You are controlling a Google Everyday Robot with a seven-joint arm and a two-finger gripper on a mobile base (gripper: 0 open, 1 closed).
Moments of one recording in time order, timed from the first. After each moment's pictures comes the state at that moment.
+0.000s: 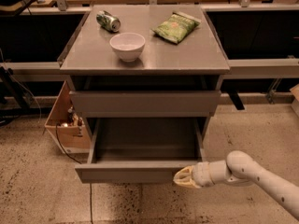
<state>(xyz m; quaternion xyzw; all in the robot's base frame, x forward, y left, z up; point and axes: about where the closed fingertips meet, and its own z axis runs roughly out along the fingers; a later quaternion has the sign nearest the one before) 0.511 -0.127 0.416 -0.61 0.64 0.30 0.37</state>
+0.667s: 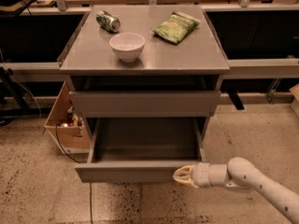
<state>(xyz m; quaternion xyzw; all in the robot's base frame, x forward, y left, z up) 0.526 -0.130 0.415 -0.57 0.65 0.26 0.42</state>
